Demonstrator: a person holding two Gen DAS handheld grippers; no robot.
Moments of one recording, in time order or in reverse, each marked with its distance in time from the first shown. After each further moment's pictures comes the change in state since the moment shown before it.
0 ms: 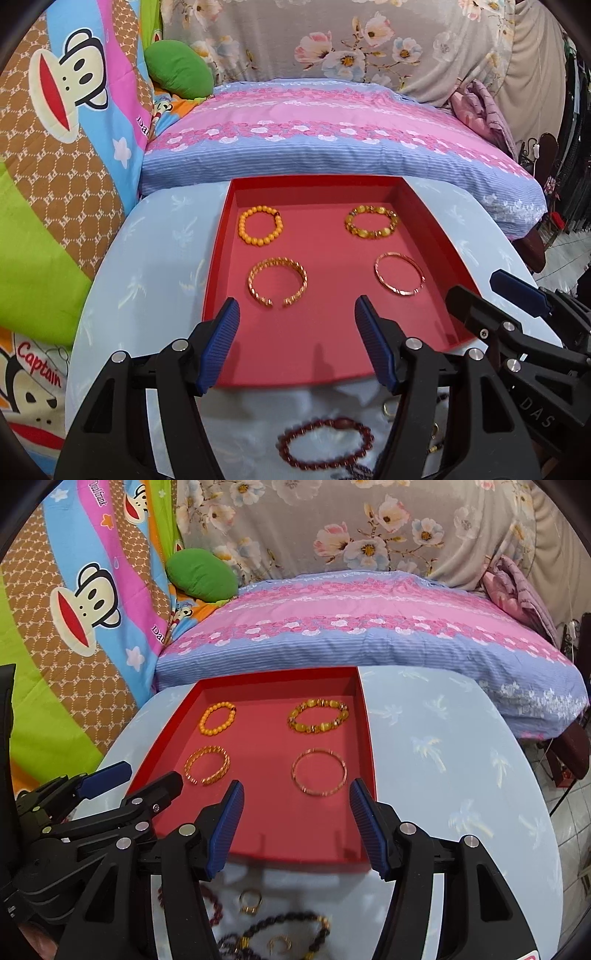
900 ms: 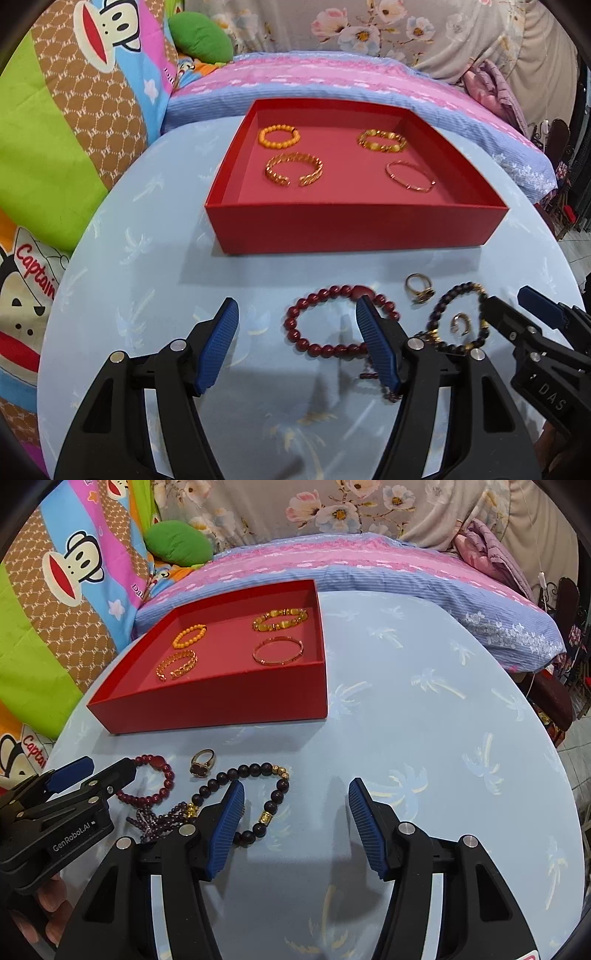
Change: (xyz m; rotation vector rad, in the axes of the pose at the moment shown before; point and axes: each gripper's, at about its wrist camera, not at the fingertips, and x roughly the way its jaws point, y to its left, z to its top) left arm -0.004 0.004 -0.095 -0.037 0.080 0.060; right arm -0.010 -0.022 -0.101 0.038 0.102 -0.085
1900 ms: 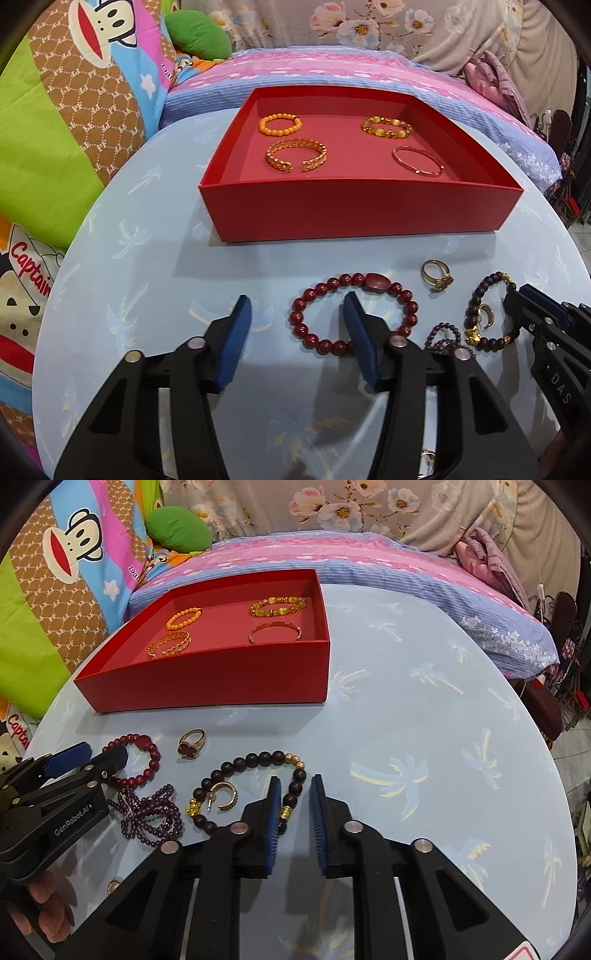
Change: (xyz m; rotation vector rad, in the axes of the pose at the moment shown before) left arm 0.011 -0.003 -0.007 0.030 0.002 0.010; right arm 0.006 0.009 -0.011 -0.053 0.013 -0.064
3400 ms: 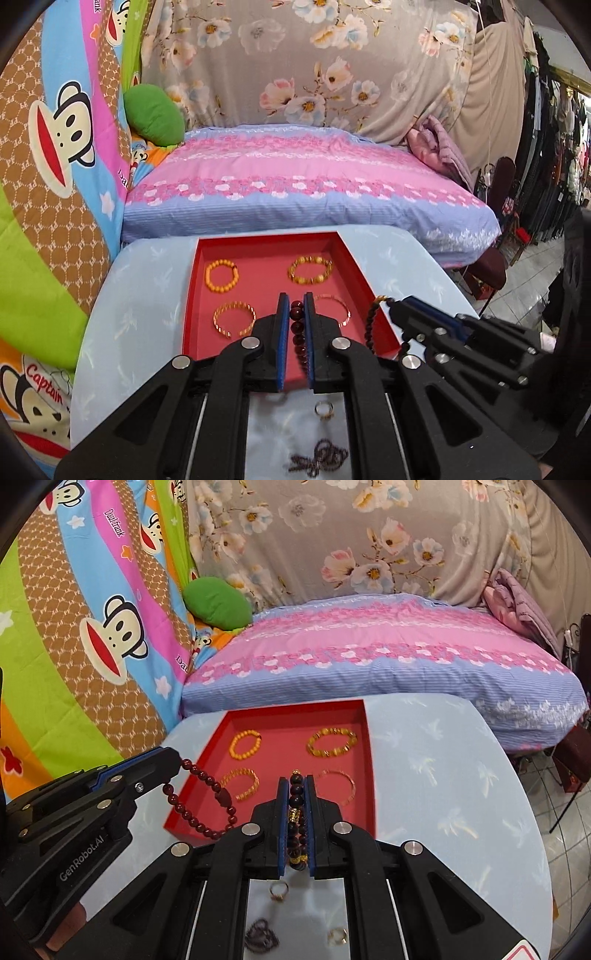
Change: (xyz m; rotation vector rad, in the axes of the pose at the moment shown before) left arm -0.096 -0.024 0.125 0.035 -0.237 -0.201; right arm -0.063 0.008 0.124 0.031 -0.203 0.212
